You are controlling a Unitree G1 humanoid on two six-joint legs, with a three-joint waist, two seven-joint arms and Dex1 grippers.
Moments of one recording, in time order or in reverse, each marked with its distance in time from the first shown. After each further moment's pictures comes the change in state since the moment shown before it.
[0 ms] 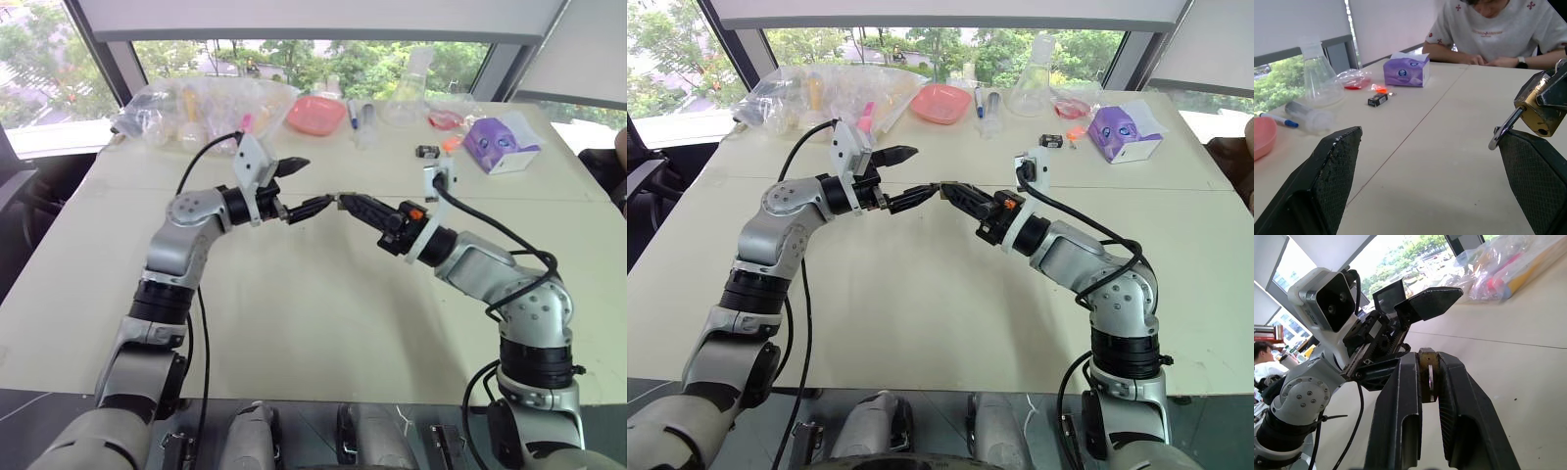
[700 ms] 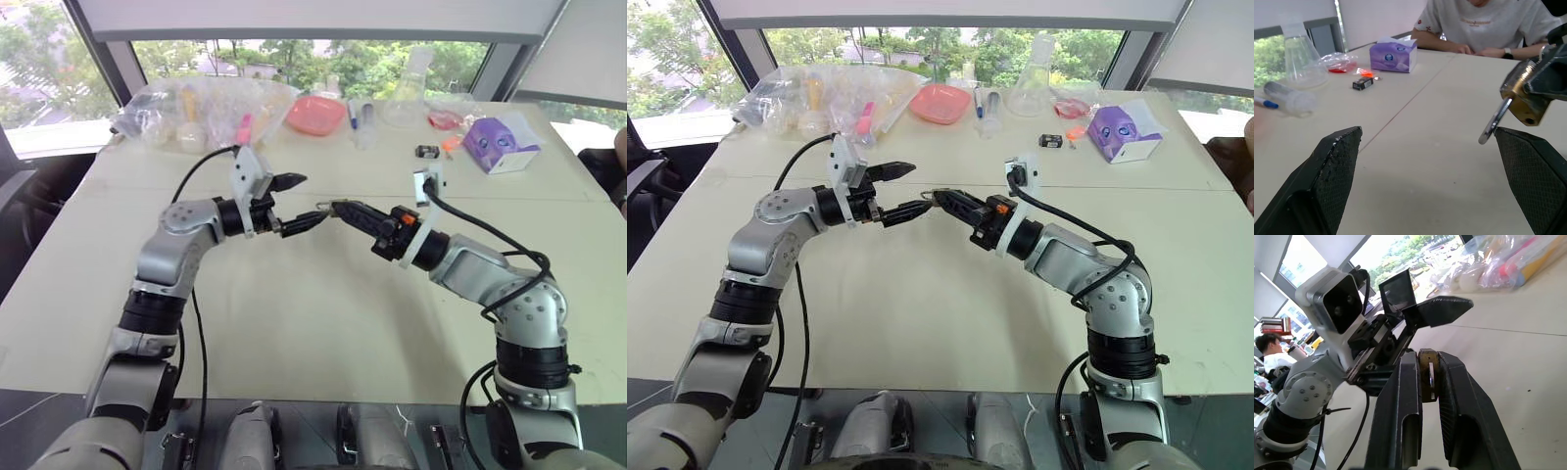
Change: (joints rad) left arm 0.043 0.028 0.001 -0.052 -0.028 0.085 -0.041; right arm 0.000 0.006 0.022 -0.001 0.013 0.015 0.007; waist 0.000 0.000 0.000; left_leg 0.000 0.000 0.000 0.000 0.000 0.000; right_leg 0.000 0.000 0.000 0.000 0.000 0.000
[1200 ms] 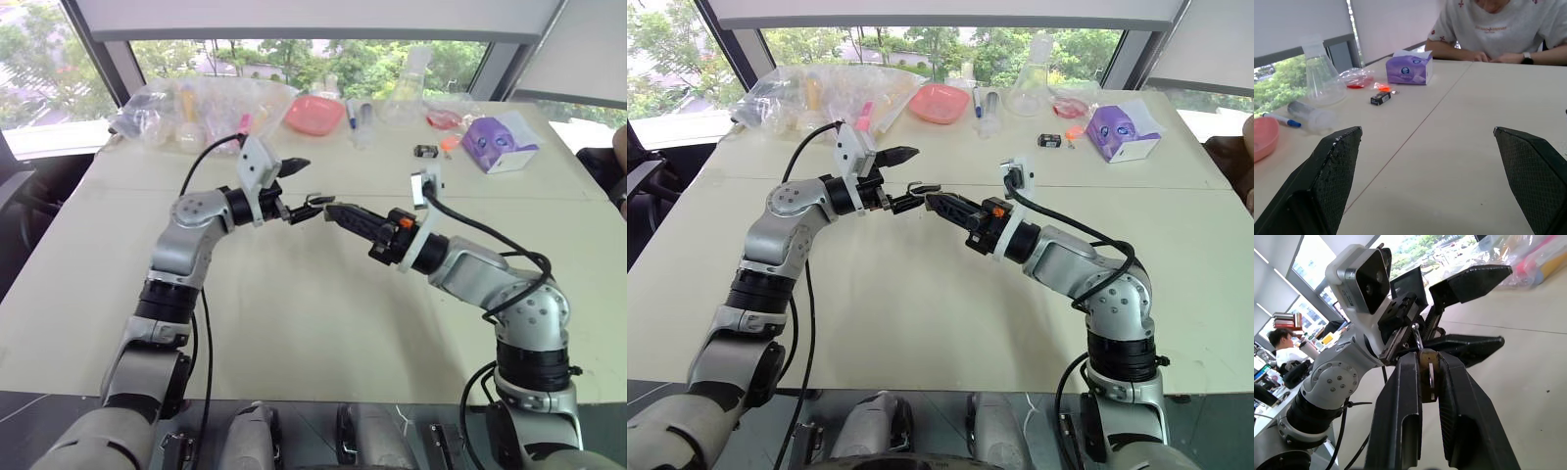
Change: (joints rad) left arm -0.048 -0.049 0.006 0.082 0.054 -0.098 0.043; right arm 0.011 0.000 0.006 -0.034 0.029 0.015 0.000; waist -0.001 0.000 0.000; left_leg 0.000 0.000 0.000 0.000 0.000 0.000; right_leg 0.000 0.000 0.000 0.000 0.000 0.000
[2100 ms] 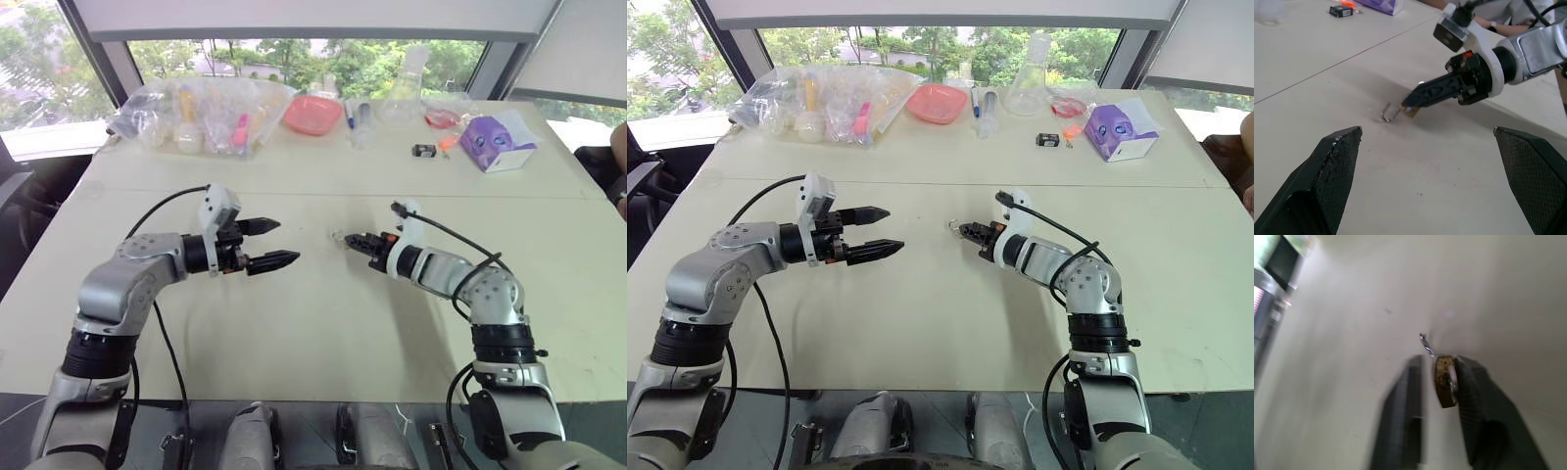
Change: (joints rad) left arm 0.292 0.238 0.081 -0.393 -0.248 0.487 -0.048; right arm -0.075 0.070 0.025 0.454 -0.296 0.069 -0.169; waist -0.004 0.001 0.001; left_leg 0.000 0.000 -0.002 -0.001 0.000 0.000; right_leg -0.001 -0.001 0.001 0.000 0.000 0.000
